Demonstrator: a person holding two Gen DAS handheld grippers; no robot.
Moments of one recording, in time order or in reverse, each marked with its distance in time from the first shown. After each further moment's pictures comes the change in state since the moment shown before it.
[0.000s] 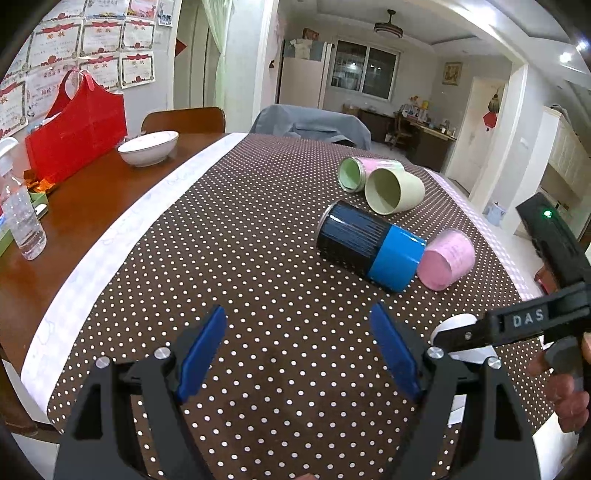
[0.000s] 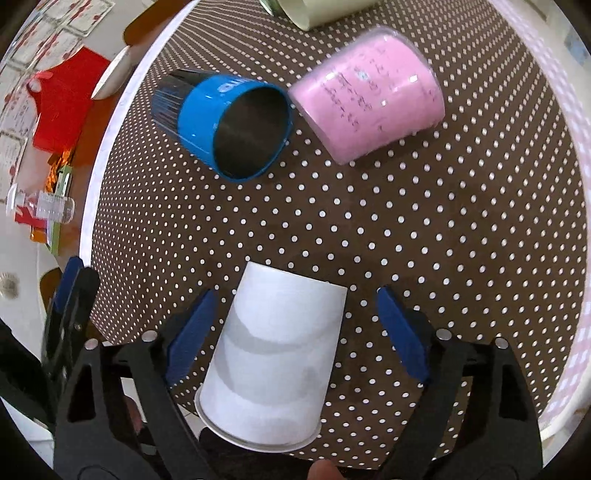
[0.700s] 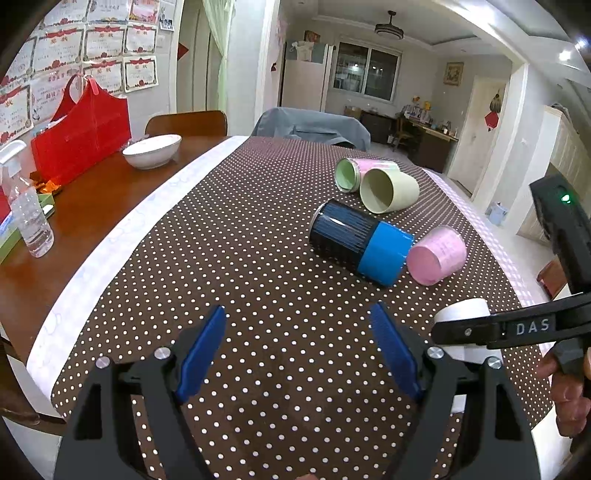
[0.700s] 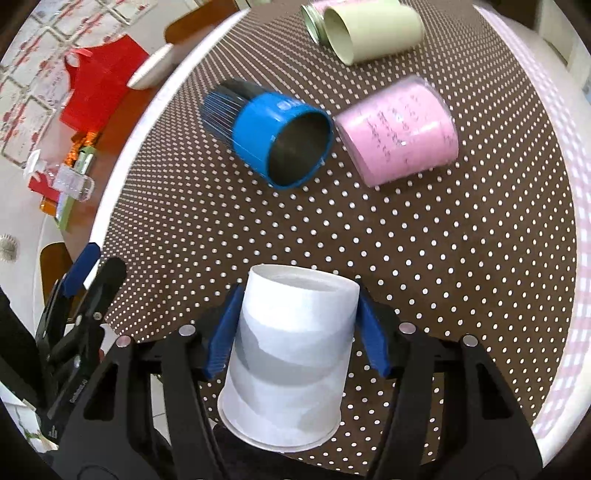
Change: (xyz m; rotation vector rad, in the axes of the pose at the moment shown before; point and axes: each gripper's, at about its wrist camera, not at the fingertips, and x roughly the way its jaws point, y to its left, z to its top) left arm -0.018 -0.015 -0.007 0.007 -0.013 0.025; right arm -0.028 0.031 -0.021 -0.173 -0.153 0.030
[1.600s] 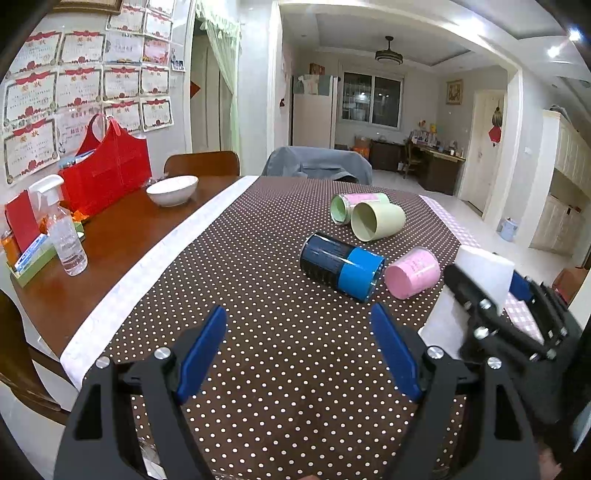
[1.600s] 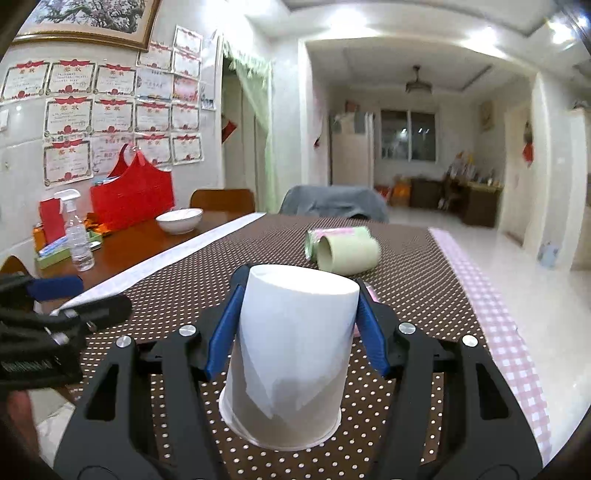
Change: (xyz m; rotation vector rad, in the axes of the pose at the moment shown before) left arm -0.070 -0.038 -0.015 0.031 -0.144 0.078; right arm -0.064 0.009 -0.100 -0.278 -0.936 -0.220
